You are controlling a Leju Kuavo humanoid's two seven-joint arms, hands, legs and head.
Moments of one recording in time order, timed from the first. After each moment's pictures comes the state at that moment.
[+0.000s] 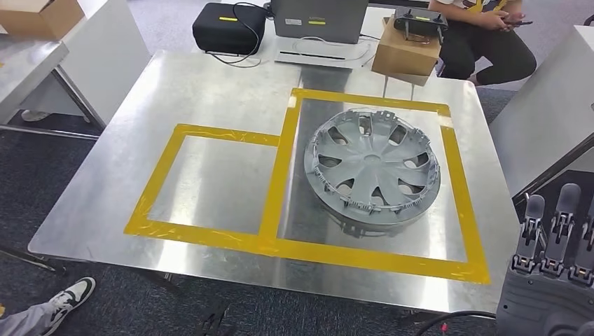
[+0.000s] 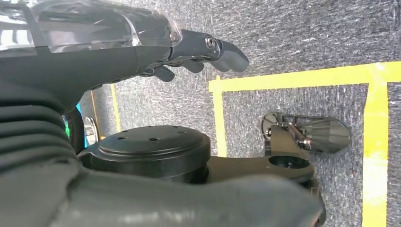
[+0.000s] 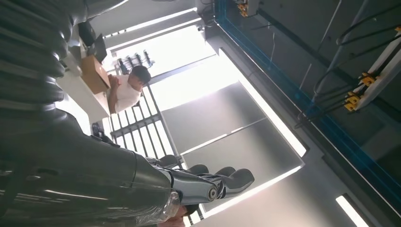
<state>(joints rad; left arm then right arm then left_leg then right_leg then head) -0.16 0.05 -0.84 -0.25 0.74 0.41 0.28 0.04 -0.25 0.48 -2.25 -0.63 -0.28 -0.49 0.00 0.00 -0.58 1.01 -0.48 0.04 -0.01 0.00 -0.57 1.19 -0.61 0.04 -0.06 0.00</state>
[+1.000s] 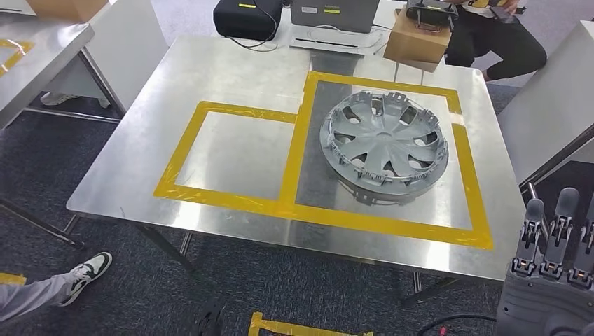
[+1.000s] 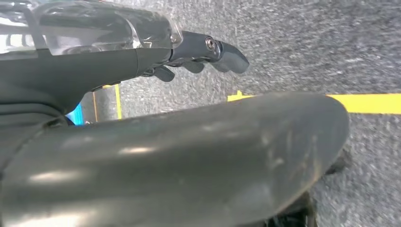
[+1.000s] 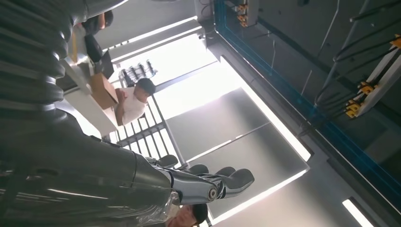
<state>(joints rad) -0.16 0.07 -0.84 -0.25 0.71 0.46 0.28 0.05 -0.25 0.48 -2.25 -0.67 -0.28 -0.51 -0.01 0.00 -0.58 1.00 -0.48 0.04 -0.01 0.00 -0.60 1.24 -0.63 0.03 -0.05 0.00</state>
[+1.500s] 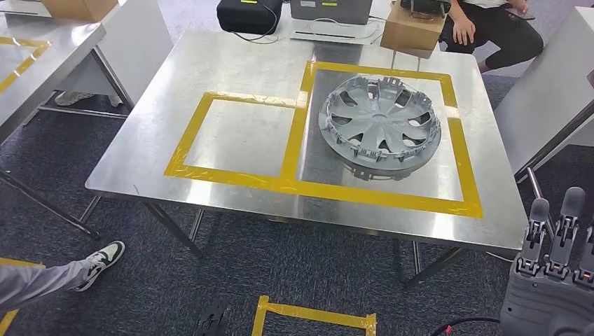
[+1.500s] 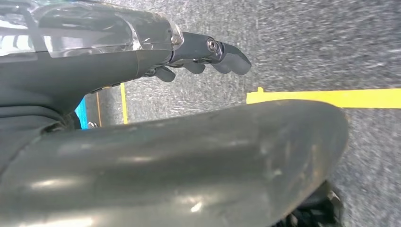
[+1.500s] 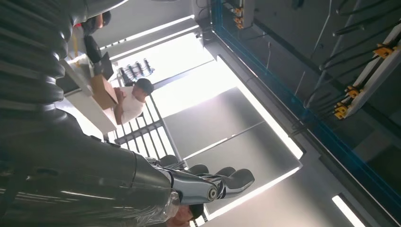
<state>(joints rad) -0.16 0.07 -0.84 -0.26 0.70 0.45 0.28 0.06 -0.25 0.48 -2.26 -0.64 -0.30 -0.50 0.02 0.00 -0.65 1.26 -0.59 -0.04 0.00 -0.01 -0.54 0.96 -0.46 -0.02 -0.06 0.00</state>
